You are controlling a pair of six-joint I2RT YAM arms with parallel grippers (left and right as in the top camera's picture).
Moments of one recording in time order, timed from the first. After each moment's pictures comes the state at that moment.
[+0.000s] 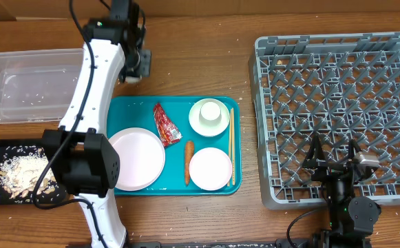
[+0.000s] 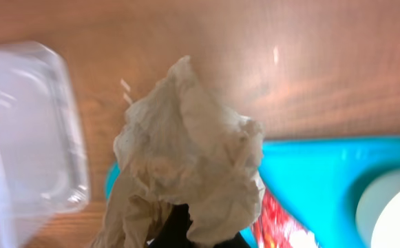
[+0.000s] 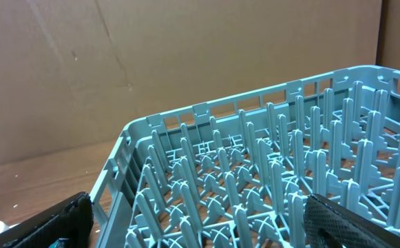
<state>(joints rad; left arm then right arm) -0.11 2.09 2.06 -1.22 -0.09 -0.05 -0.17 0.01 0.02 -0.02 -0.12 0.22</state>
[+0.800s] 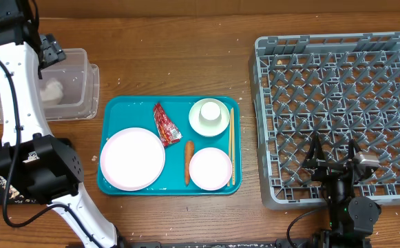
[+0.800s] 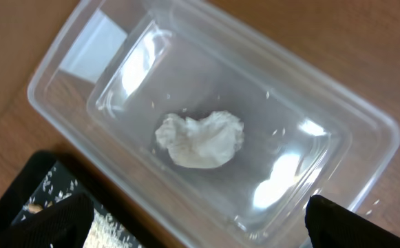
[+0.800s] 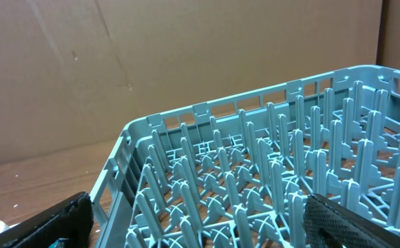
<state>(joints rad) 0.30 2.09 2.16 -1.18 -0.34 -0.27 -0.17 0.01 0.02 -0.02 -0.12 0.22</state>
